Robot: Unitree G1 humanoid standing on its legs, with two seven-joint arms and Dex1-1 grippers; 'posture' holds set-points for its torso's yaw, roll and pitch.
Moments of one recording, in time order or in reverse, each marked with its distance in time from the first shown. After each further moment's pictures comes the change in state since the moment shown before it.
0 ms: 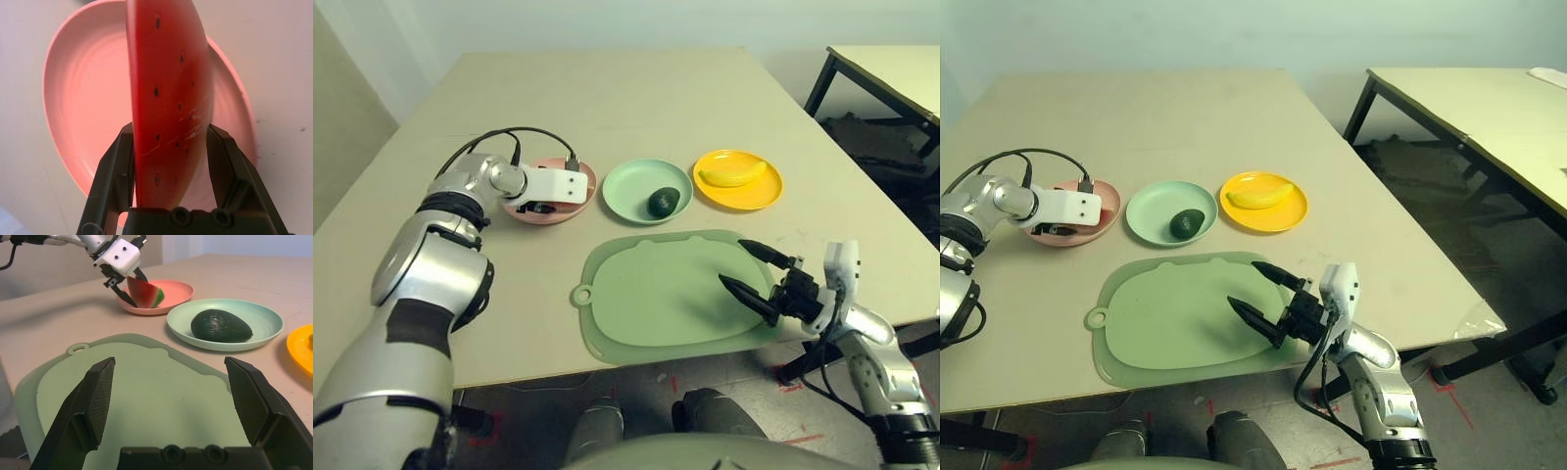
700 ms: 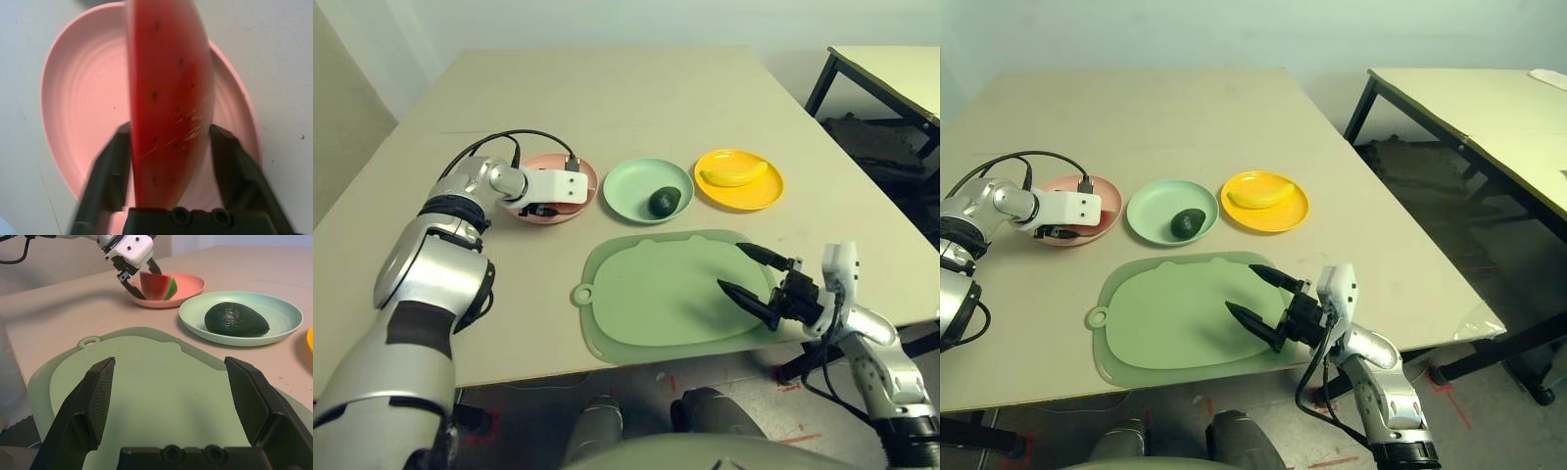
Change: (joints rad) left arm 0.000 -0.003 0.017 0.000 0.006 0.000 0.018; right arm 0.021 -0.016 0.031 -0.028 -0.002 0.012 0.006
